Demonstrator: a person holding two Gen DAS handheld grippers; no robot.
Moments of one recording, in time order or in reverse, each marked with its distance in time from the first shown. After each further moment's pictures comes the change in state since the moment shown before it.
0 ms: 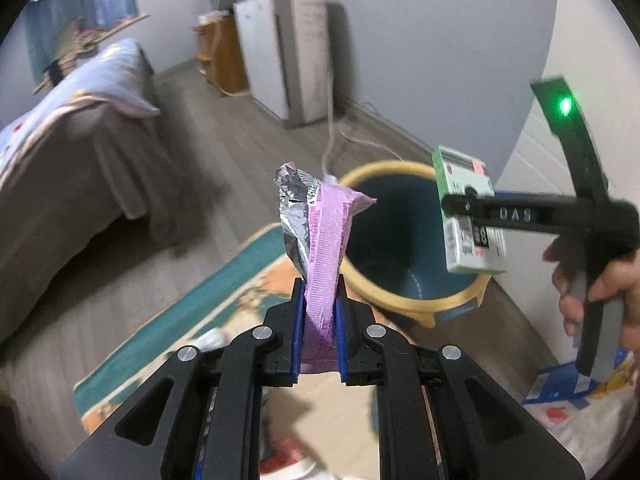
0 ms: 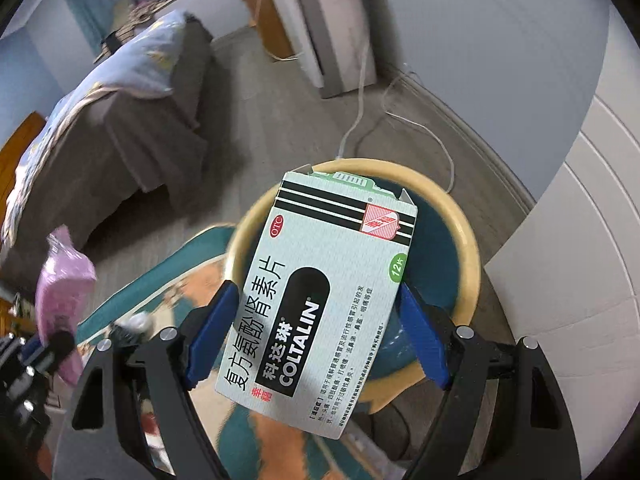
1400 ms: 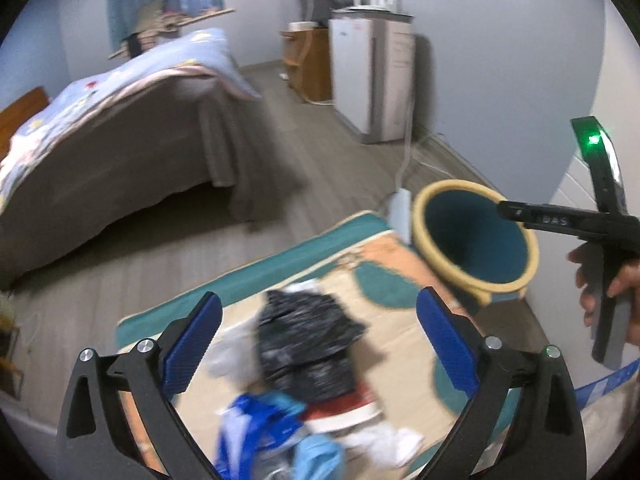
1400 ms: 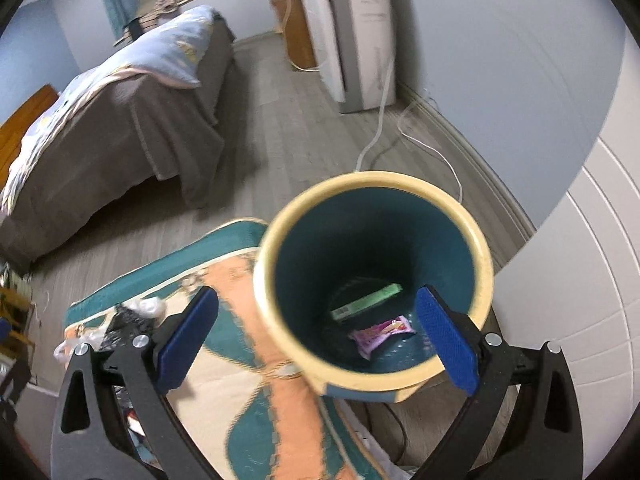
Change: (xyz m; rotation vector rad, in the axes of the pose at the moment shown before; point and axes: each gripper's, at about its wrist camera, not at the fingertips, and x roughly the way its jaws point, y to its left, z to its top) left arm -0.102 0.082 -0.086 -0.225 -0.095 0.202; right arm -0.030 0.078 -0.026 -0.153 -0.063 -0.015
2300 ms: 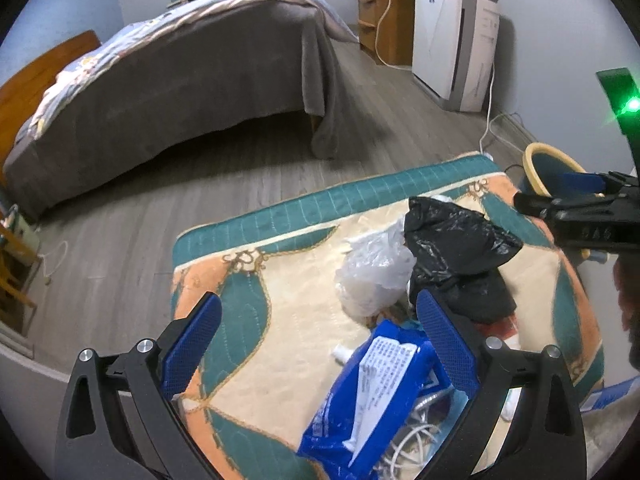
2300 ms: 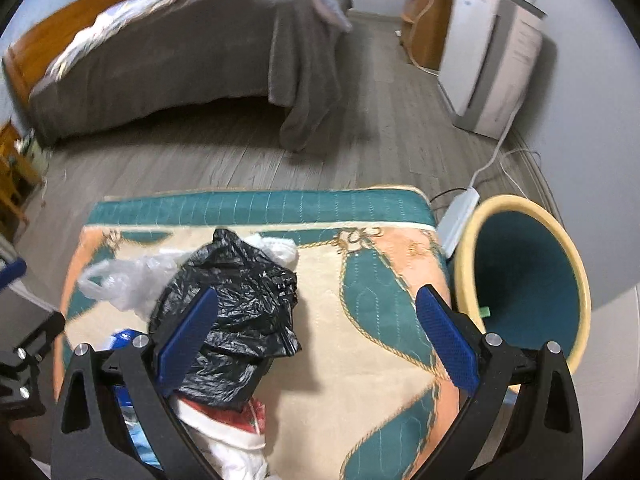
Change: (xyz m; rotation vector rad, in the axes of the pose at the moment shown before) left arm 0.045 0.115 -0.094 -0.131 0.121 0.127; right arm 0.067 0.191 -0.059 -0.412 0.095 0.065
